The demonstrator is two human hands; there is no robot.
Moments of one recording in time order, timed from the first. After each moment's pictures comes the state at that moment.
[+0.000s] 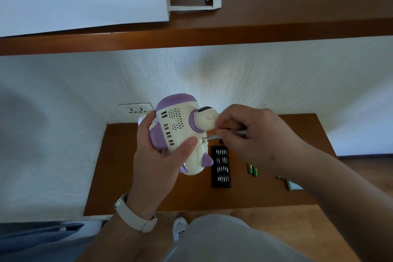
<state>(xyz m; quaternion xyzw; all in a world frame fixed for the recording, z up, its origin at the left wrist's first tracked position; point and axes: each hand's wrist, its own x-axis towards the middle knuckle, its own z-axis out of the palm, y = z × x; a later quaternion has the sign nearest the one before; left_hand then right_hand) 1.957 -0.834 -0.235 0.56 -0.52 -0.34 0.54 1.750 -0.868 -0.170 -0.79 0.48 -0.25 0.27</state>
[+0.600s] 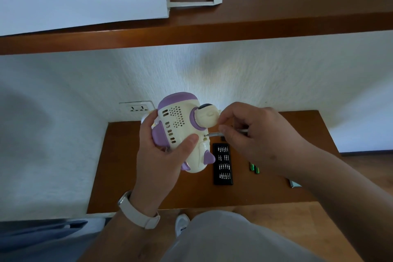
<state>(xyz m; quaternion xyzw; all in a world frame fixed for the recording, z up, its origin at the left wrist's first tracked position) 1.955 -0.836 -0.235 0.57 -0.51 -0.35 0.54 1.752 -0.866 -0.170 -0.80 0.49 -0.24 0.24</state>
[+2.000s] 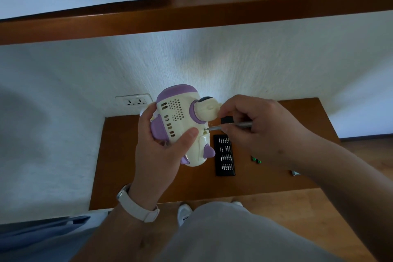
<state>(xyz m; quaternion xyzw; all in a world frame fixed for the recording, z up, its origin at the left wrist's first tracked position) 1.966 -0.841 -0.239 0.56 -0.52 -0.37 0.53 1.758 -0.867 -0.171 -0.80 0.49 -0.22 0.25</state>
